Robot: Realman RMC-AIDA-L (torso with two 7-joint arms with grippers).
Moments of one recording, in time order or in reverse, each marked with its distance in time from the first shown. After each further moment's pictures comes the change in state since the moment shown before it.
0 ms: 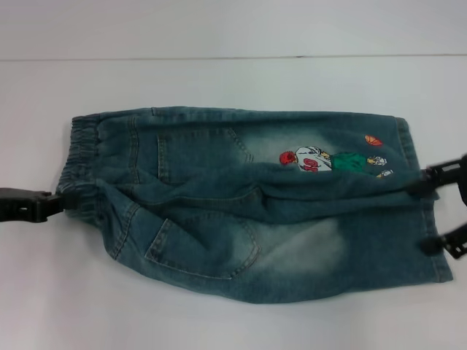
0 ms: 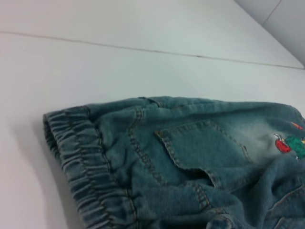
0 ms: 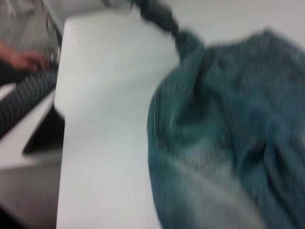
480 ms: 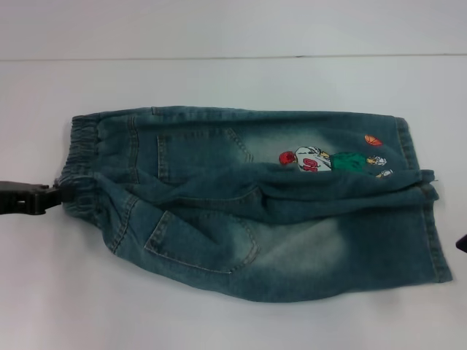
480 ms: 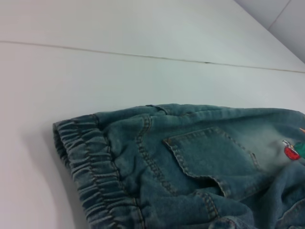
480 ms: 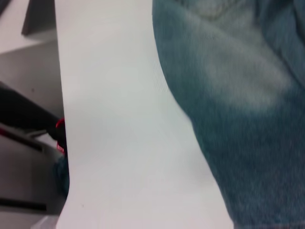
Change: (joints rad) left arm -0.013 0.010 -0.001 -0.016 -0.001 -0.027 -0.003; right arm 0.060 0.018 -0.080 0.011 -0.365 0.000 0.035
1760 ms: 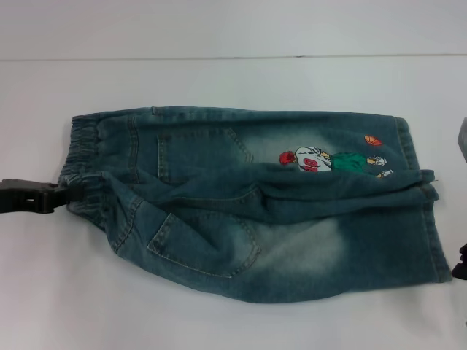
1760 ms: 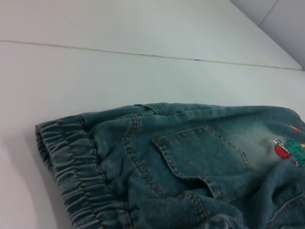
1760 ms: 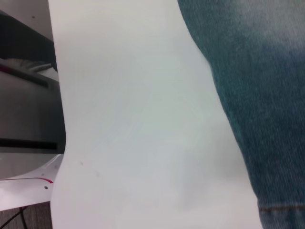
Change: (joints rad) left arm -0.018 0.000 0.011 -0.014 0.005 0.006 -0.003; right arm 0.075 0.062 -0.151 0.131 -0.159 0.111 0.075
